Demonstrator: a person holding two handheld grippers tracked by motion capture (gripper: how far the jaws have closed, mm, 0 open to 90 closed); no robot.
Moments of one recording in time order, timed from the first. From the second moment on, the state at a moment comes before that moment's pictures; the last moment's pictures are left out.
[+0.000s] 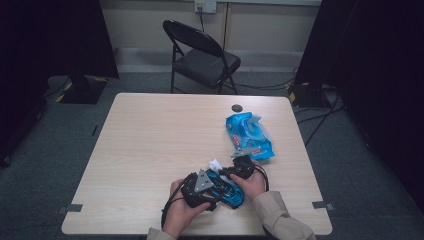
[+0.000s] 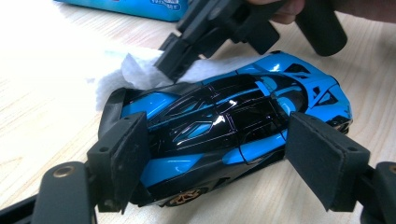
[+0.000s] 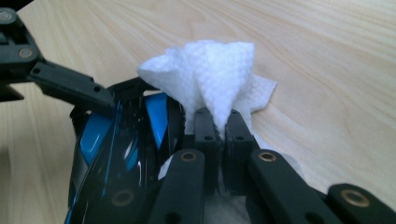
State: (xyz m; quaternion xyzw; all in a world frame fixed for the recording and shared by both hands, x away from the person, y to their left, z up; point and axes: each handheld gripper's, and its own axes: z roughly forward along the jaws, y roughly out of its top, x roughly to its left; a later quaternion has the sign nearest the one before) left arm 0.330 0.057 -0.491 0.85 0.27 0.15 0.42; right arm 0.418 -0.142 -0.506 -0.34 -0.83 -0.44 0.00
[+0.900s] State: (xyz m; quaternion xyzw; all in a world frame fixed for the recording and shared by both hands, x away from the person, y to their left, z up) left arm 0.331 0.055 -0.489 0.86 0.28 0.15 0.40; right arm 0.378 -0.213 -0.506 -0.32 -0.84 -0.44 0.00
